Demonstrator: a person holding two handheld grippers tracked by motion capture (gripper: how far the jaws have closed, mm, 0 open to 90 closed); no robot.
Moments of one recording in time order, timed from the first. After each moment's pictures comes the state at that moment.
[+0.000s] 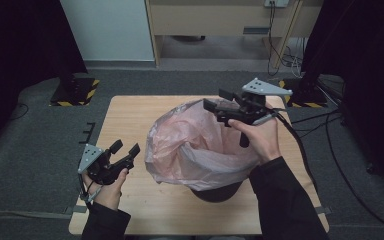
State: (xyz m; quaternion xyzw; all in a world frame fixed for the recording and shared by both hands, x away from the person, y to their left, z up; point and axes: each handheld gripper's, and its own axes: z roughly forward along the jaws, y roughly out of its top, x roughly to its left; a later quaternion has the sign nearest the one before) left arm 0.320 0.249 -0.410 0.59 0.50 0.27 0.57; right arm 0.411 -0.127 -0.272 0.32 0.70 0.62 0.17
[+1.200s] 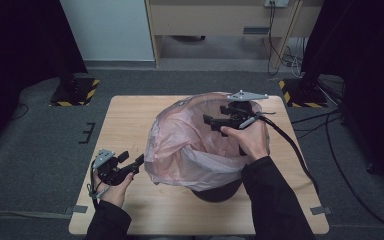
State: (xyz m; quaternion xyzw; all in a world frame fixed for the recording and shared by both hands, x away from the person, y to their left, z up) left arm 0.340 0.252 -0.458 0.63 0.54 0.21 0.52; right arm 0.432 -0.120 -0.318 0.40 0.75 0.50 0.17
